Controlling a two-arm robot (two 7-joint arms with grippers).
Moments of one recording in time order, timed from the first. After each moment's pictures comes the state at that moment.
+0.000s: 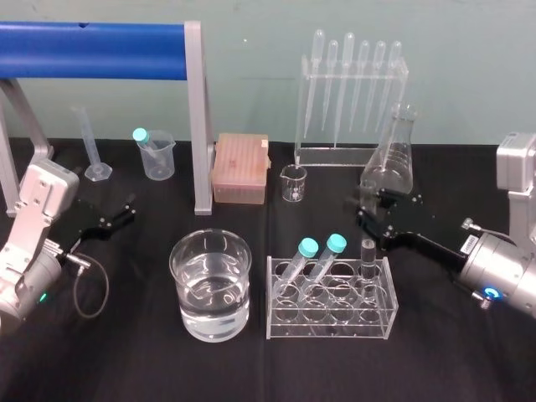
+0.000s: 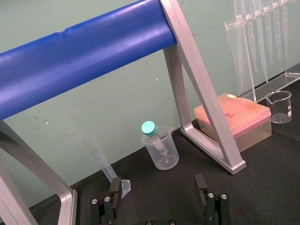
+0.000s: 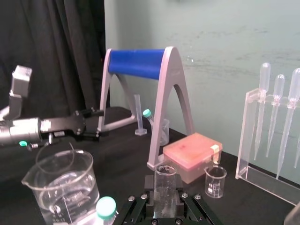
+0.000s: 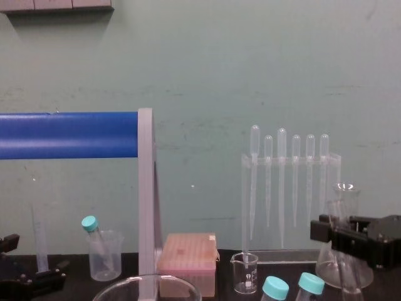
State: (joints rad) left arm -0.20 0.60 0.45 -1.41 -0.25 -0.12 0.03; right arm 0.23 0.57 -0.38 -1.48 0.60 -0.05 0.62
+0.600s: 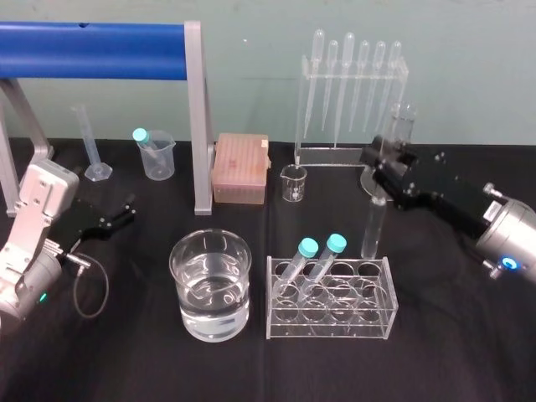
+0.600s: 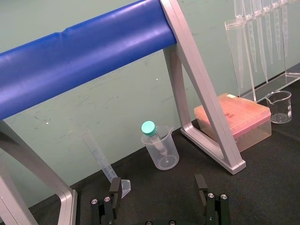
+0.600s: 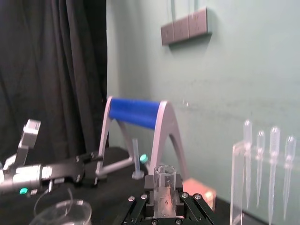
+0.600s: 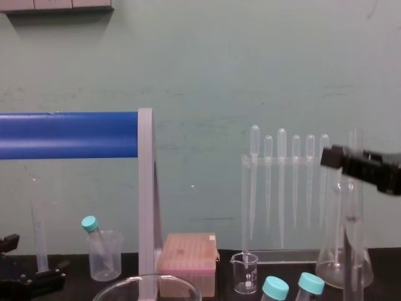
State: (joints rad) left arm -0.20 0.60 0.45 -1.41 -0.25 -0.12 0.03; right arm 0.23 0.57 -0.32 -1.54 0.69 -0.11 0.63
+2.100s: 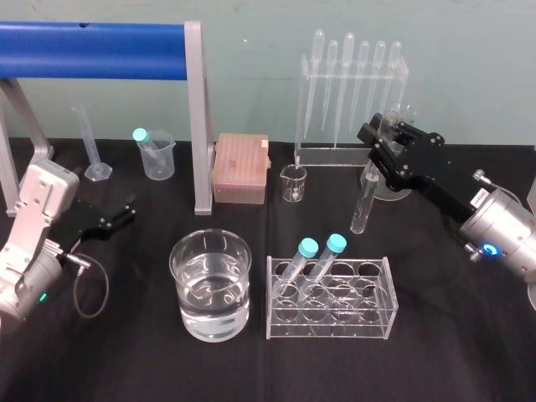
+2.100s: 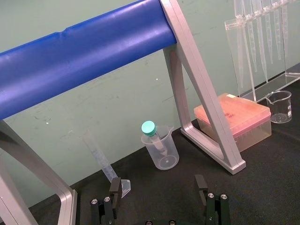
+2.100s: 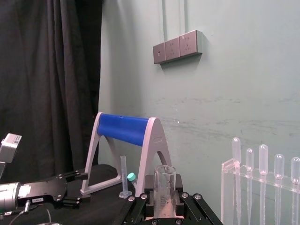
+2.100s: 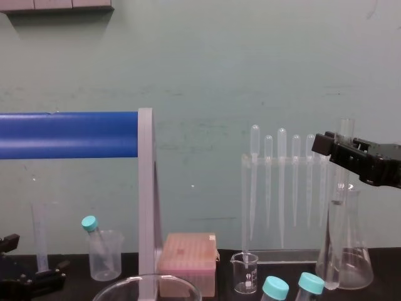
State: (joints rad) left arm -0.20 0.60 0.45 -1.41 -0.25 -0.12 0.03; right arm 0.30 0.47 -0.32 -1.39 0.67 -0.24 0.66
